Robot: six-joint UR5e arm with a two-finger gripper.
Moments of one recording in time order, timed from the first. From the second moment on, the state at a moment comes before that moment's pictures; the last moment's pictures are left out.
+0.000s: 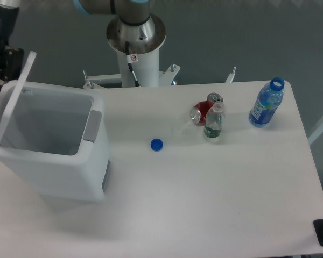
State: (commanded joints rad) arm 2.02 -1.54 -1.60 -0.98 1.11 0.30
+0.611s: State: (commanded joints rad) arm 2.10 -1.54 -1.62 -0.98 1.19 0.35
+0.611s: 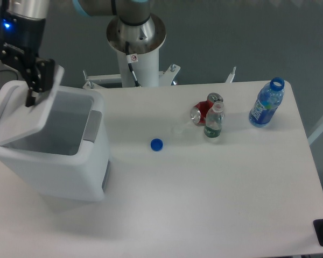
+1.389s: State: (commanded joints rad) arm 2.15 -1.57 -1.65 -0.98 1.21 0.42
